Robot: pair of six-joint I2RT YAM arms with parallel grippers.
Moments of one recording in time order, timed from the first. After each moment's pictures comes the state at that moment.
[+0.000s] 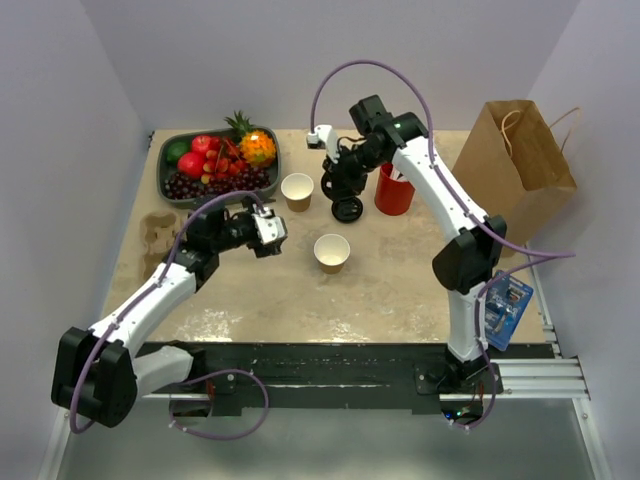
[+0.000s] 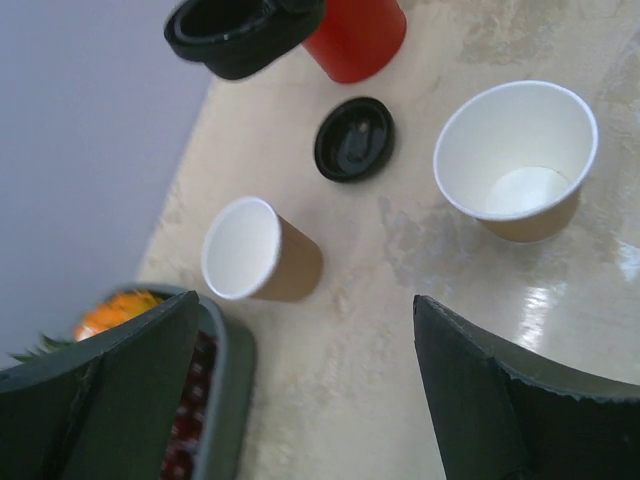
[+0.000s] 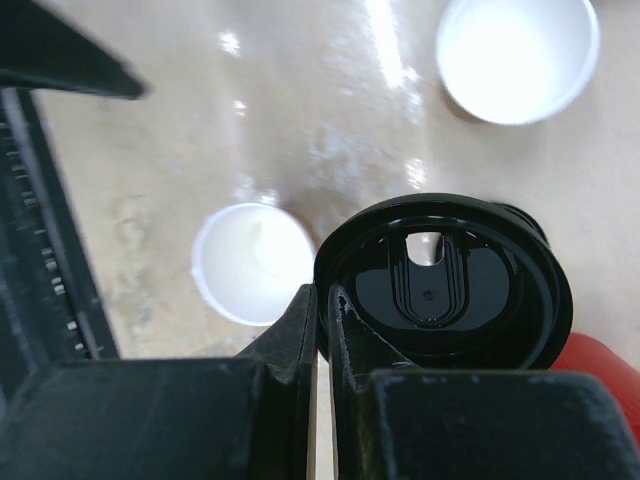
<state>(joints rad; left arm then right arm) -0.33 1.13 0.69 0.07 0.59 0.77 0.50 2.08 2.24 -1.24 -0.53 -0.61</state>
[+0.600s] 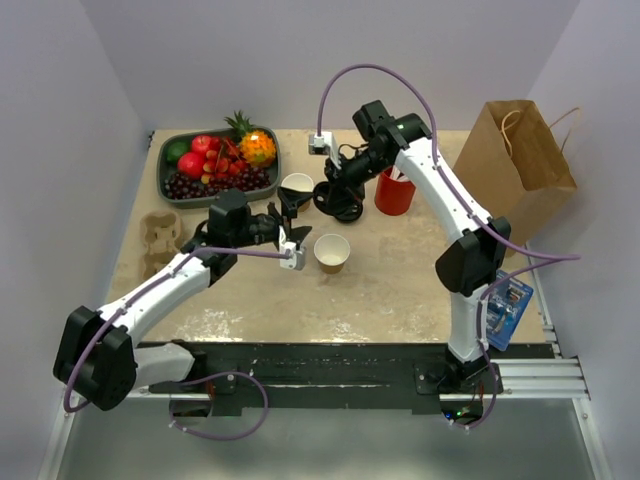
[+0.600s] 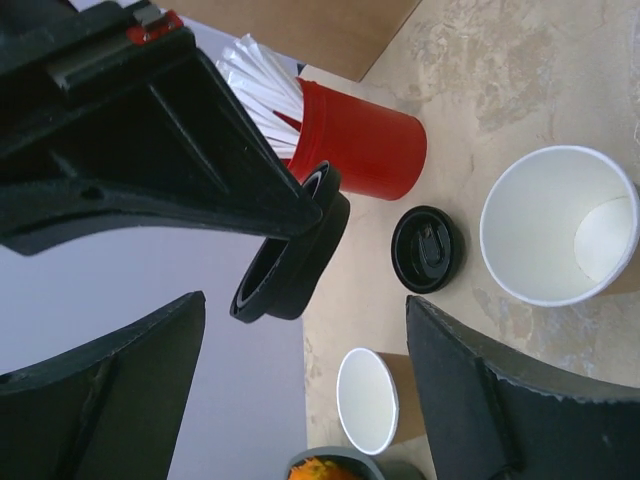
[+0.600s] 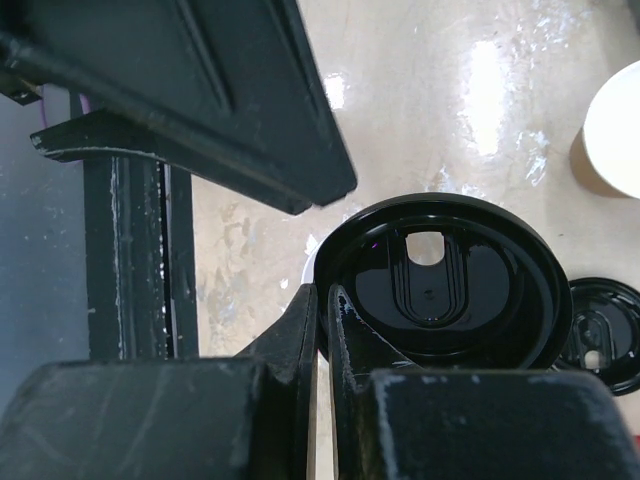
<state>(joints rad) -0.49 1.22 0.79 0.18 0.70 1.29 0.49 2.03 2.20 -1.36 -0.83 -0.71</state>
